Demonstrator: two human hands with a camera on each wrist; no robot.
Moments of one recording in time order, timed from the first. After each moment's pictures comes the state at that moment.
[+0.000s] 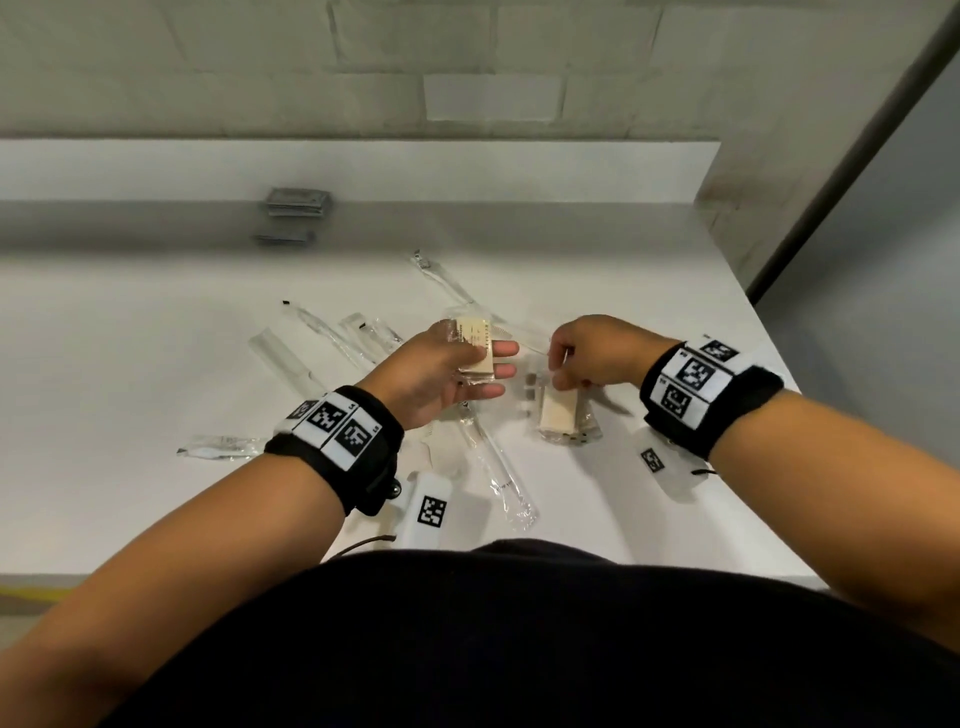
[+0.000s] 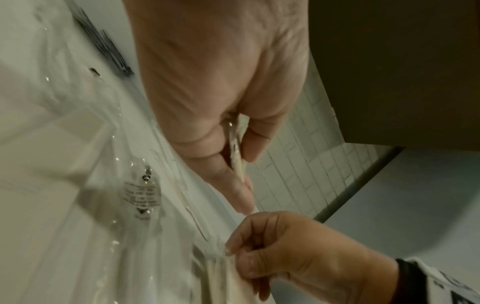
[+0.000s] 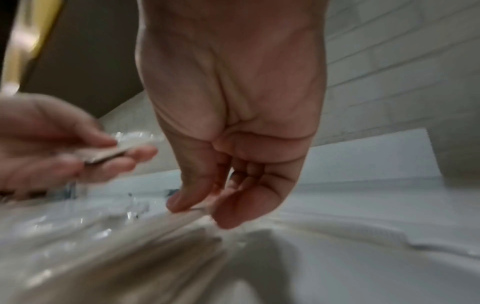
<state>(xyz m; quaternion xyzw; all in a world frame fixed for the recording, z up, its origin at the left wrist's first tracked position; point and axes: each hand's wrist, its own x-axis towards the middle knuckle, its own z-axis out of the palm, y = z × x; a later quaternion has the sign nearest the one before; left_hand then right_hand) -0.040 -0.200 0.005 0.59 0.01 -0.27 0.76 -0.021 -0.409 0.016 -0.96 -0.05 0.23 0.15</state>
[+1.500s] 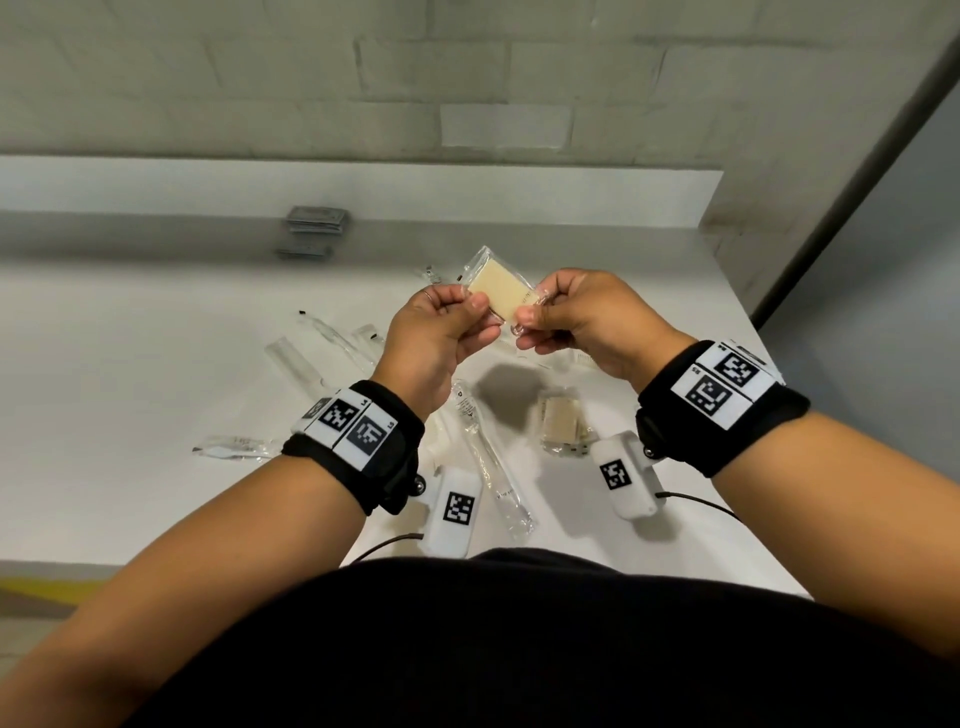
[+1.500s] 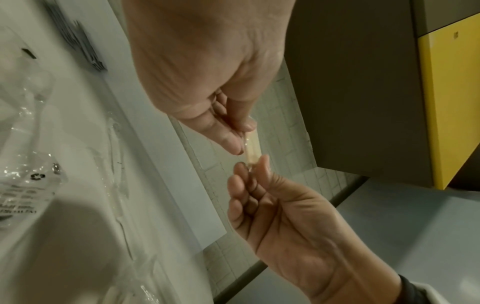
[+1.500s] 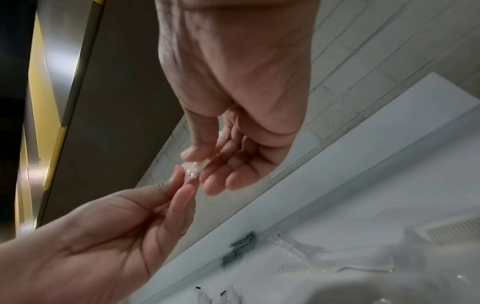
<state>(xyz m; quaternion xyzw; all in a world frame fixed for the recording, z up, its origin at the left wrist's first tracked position) -0.038 -0.211 0.030 0.51 0.03 -0.04 0.86 -0.038 -0.382 0.061 -0.73 -0.03 0.11 0.67</state>
